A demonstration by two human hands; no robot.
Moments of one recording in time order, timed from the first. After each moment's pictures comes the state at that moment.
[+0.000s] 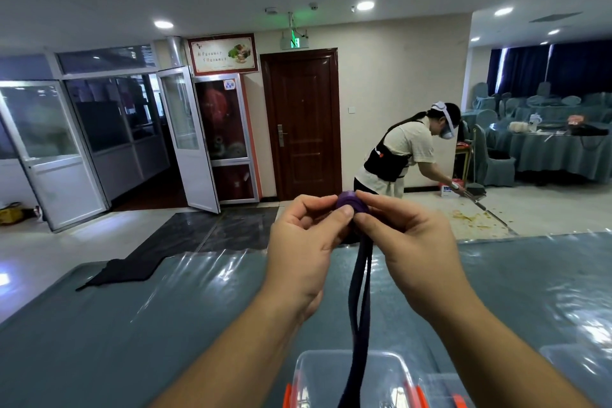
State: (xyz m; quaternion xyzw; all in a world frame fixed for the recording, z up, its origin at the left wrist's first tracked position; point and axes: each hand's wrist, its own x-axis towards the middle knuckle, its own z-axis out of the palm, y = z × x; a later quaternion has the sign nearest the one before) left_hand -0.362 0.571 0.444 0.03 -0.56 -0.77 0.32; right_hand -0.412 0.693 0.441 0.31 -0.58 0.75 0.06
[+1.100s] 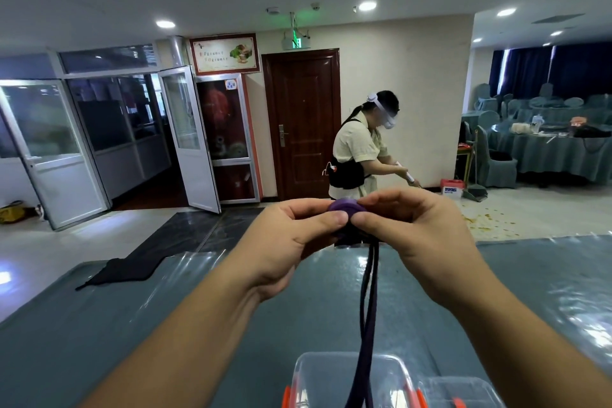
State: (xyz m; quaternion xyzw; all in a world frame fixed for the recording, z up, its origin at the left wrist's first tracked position) left_hand -0.350 0.536 0.468 -0.01 -0.66 -0.74 0.15; right_hand -0.415 0.714 0.464 0.35 -0.64 0.69 0.02
